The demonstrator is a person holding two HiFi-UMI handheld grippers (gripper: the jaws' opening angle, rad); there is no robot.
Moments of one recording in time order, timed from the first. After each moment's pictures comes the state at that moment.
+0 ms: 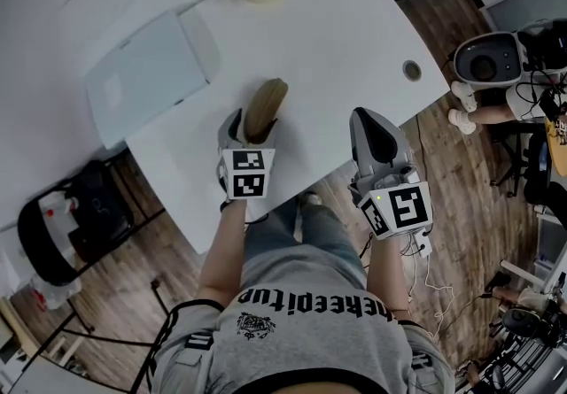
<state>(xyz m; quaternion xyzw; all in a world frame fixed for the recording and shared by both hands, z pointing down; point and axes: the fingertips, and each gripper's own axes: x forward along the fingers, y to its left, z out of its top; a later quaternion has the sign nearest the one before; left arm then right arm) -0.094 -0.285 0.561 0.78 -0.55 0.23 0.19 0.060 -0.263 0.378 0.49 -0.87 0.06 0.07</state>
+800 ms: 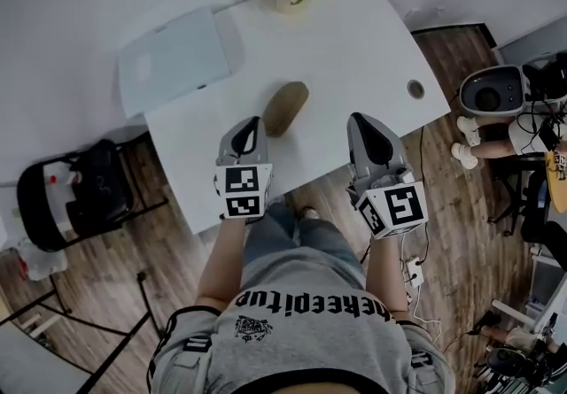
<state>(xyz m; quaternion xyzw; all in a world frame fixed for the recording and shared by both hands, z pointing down) -0.114 -0.230 0.471 0.76 -0.62 0.14 0.14 0.047 -0.230 0.357 0.43 -0.90 0.04 0.05</state>
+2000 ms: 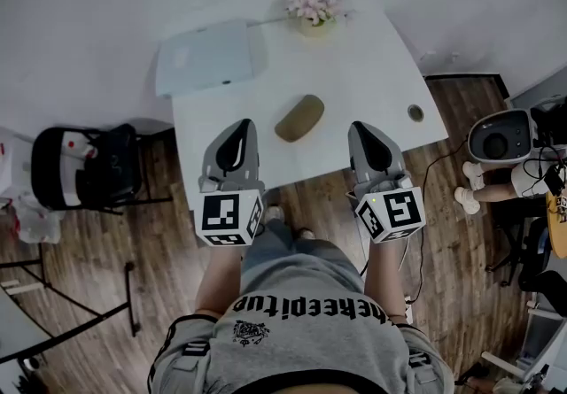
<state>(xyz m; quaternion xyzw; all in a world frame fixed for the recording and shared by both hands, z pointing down) -0.107 -0.125 0.323 0.72 -0.70 0.00 0.02 0.065 -0.177 0.320 0.36 -0.93 0.00 0.01</state>
